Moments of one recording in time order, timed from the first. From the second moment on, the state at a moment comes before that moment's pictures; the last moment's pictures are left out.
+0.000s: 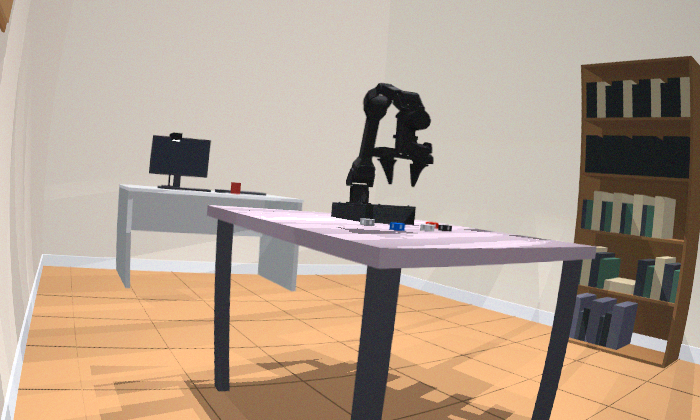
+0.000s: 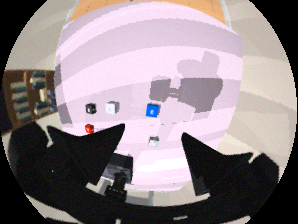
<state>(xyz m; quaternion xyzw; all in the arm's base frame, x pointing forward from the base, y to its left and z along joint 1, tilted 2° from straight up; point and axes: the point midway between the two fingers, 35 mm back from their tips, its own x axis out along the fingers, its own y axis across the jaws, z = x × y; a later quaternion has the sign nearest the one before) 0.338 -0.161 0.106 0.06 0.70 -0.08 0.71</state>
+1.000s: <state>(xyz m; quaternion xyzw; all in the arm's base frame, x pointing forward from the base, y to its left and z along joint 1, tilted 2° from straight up) 0.332 -0.017 0.105 0.04 0.71 -0.05 0.71</state>
